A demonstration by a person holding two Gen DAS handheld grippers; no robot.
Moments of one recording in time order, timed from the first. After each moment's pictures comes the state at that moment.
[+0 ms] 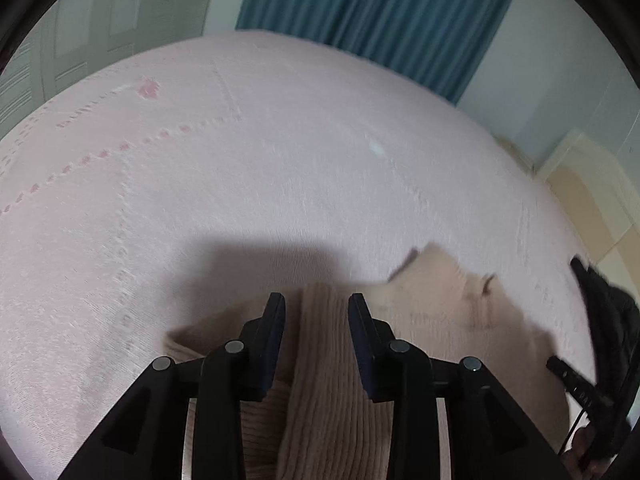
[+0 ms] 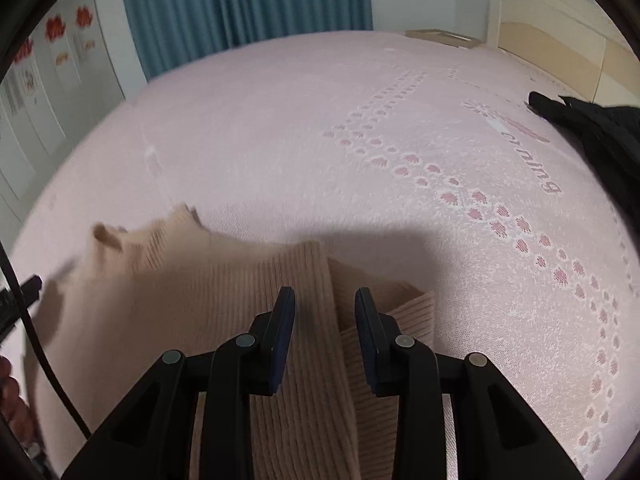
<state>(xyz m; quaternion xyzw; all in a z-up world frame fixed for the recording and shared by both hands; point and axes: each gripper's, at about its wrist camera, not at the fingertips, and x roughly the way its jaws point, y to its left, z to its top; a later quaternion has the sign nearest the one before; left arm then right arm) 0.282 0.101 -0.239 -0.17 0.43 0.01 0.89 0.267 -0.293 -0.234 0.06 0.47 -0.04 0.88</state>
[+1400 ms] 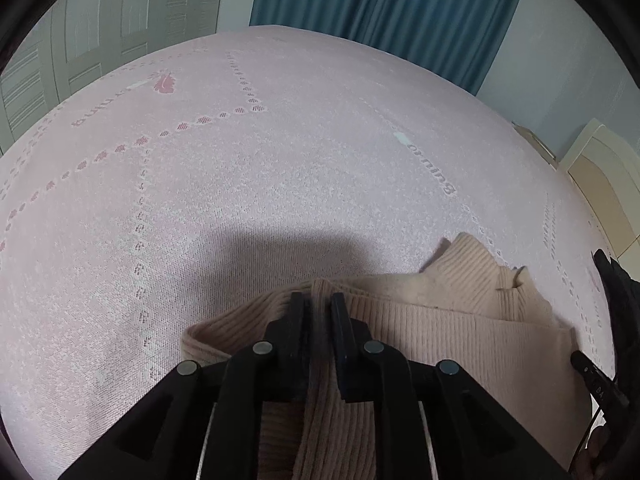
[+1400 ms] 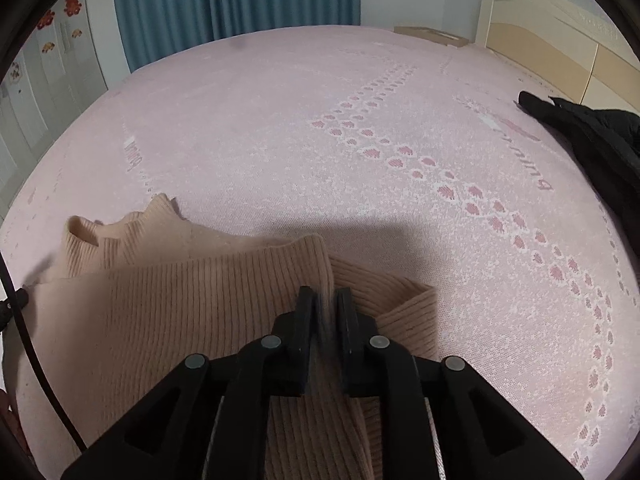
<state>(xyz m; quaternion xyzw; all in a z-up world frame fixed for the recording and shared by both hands) 0.280 0.103 -0.243 -0.15 0.44 0.04 0.89 0.271 -0.288 -0.239 0.04 0.46 -0.08 0.88</state>
